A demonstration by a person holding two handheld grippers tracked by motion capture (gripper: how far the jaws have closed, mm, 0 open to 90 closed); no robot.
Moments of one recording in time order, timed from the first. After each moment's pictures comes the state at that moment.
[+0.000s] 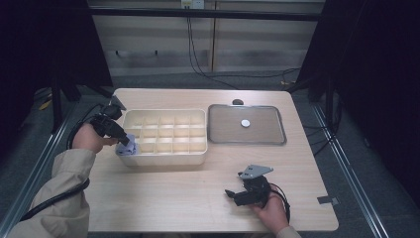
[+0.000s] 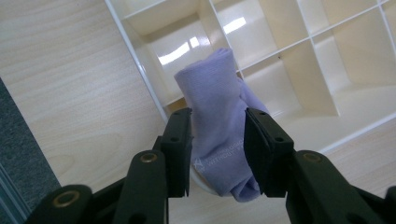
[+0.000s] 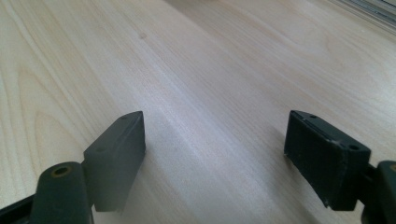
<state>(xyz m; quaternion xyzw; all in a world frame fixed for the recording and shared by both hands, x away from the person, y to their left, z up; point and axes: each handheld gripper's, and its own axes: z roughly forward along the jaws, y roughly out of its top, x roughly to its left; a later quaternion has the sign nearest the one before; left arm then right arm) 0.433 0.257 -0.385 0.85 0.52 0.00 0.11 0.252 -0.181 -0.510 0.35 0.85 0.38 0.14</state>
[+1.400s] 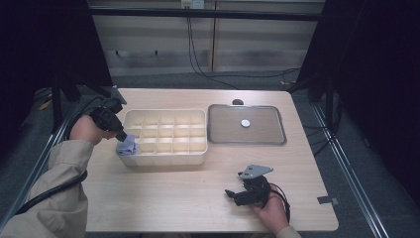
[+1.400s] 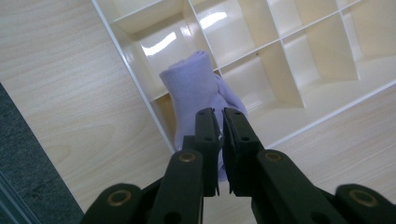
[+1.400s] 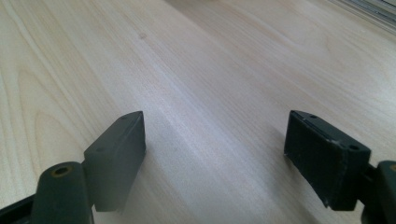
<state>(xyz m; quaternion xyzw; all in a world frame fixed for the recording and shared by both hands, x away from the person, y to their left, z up) 0.440 0.252 -0.363 0.85 0.52 -0.04 0.10 0.252 -0.181 -0.510 0.35 0.85 0.38 0.14</state>
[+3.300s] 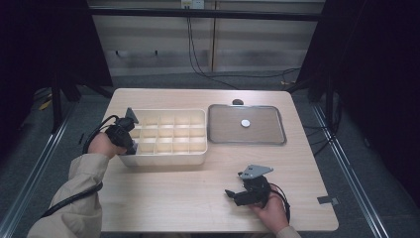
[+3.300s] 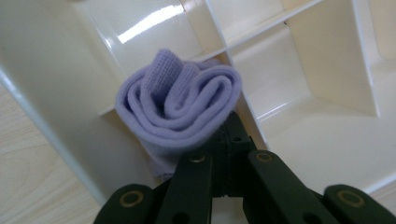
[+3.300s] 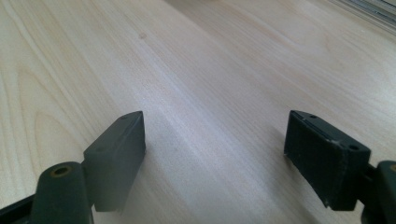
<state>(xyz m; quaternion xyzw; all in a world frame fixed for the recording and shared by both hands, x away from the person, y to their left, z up) 0.440 0.238 -0.438 0.86 0.51 -0.07 0.06 0.252 -0.181 -0.510 0.35 0.85 0.37 0.14</state>
